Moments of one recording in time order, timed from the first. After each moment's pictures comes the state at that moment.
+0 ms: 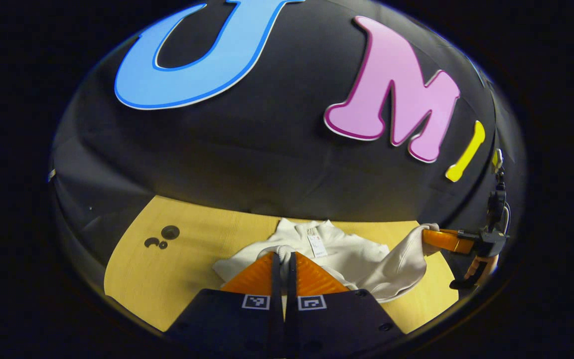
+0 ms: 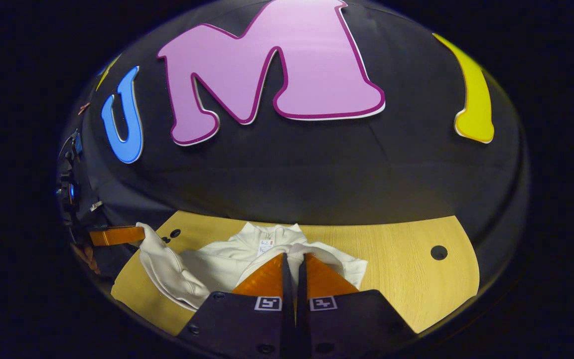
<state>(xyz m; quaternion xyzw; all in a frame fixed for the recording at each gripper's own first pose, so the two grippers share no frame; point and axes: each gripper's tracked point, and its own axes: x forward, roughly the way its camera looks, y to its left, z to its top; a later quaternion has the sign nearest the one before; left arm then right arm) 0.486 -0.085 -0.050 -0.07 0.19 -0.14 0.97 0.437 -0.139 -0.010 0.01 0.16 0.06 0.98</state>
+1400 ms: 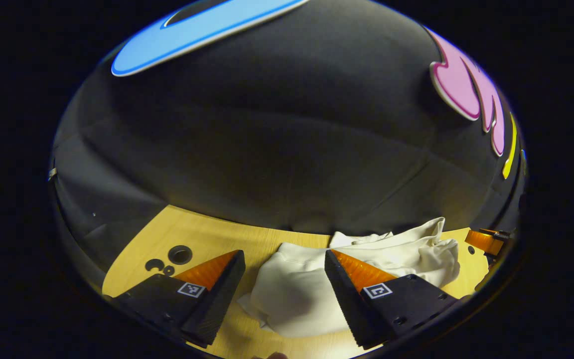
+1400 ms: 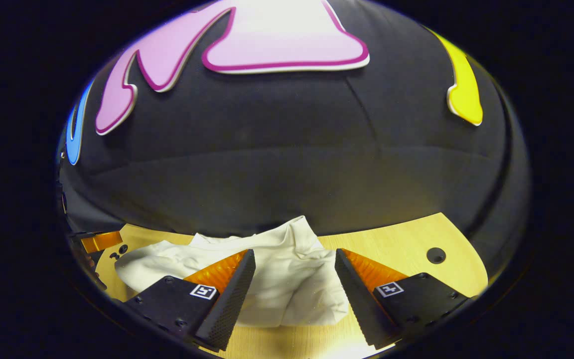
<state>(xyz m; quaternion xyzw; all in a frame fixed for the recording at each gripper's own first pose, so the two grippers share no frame) 0.578 -0.031 -0.102 -0.04 0.17 -0.05 0.98 0.508 -0.174 -0.060 0.01 0.13 -0.05 0.99</state>
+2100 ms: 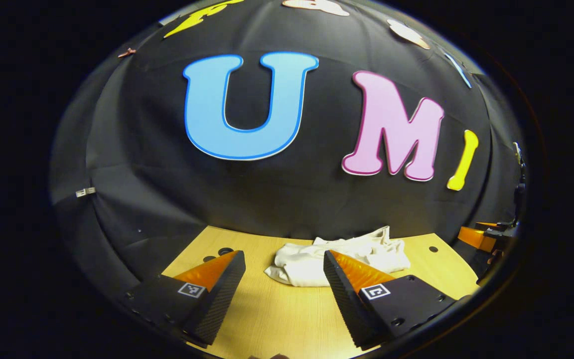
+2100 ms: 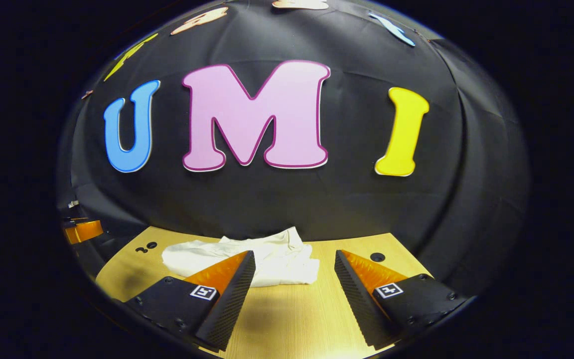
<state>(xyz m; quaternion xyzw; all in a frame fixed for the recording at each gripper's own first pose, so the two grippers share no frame) 0.323 0.012 -0.003 -0.03 0.07 -0.07 1.00 0.269 -0.148 0.038 -0.03 0.05 -0.07 1.00</state>
